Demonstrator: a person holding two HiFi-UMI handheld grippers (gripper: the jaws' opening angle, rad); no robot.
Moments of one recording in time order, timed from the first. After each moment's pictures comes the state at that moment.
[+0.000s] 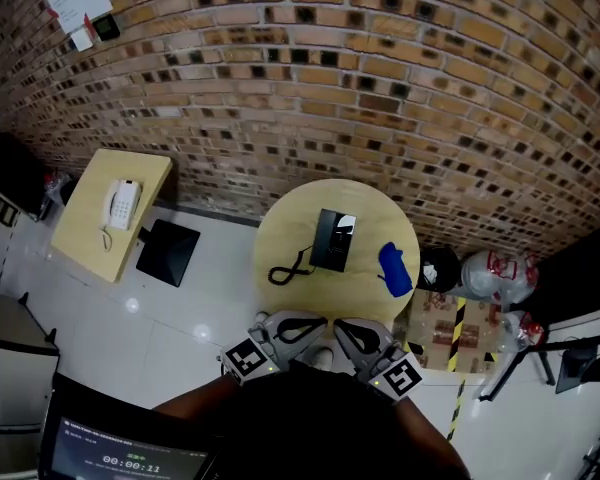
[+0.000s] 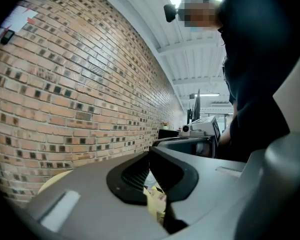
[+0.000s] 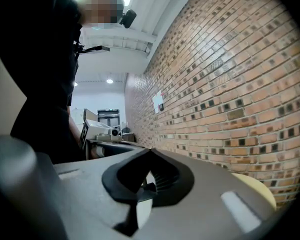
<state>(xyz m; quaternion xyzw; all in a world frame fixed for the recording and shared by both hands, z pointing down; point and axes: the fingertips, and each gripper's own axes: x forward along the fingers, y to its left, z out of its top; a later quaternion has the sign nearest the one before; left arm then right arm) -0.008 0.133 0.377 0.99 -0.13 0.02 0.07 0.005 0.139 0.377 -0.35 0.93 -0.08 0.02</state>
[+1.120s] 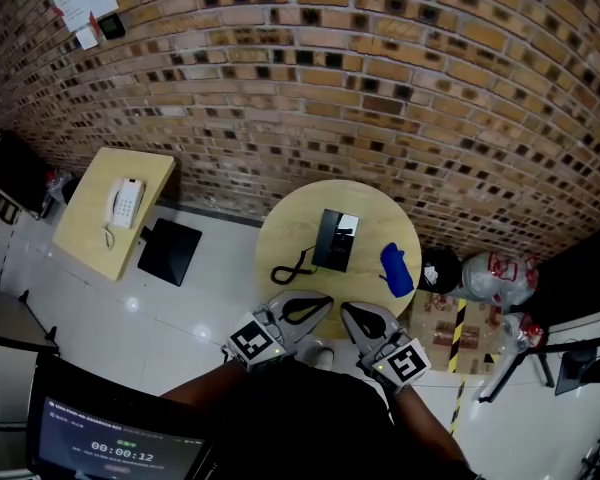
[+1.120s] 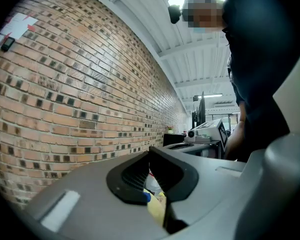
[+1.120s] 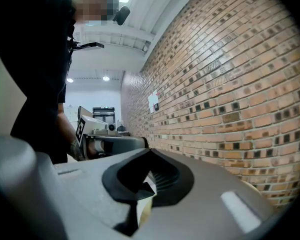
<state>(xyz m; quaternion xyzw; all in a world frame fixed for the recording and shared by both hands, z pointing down) -0.005 0.098 0.356 0.99 -0.15 0.00 0.05 0.013 0.110 0.371 -0.38 0.92 -0.08 0.01</state>
